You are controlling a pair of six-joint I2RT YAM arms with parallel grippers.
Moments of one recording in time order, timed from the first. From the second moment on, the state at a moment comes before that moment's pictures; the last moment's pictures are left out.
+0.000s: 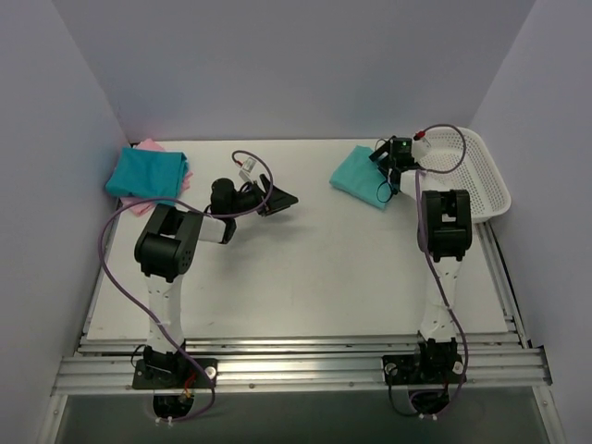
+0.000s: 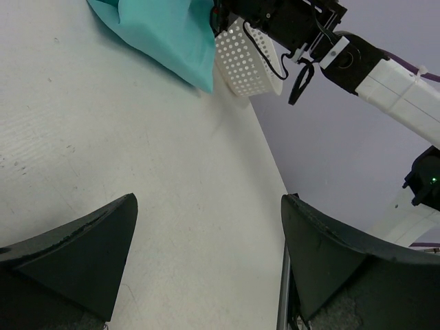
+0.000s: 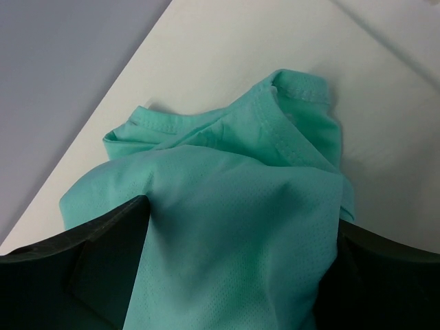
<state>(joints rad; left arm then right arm) -0.32 2.15 1.10 0.99 0.79 -1.03 0.02 2.30 1.65 0.05 0.17 0.83</state>
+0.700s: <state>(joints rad) -0.27 2.23 1.15 1.07 0.82 -1.09 0.21 2.57 2.07 0.00 0.15 0.83</state>
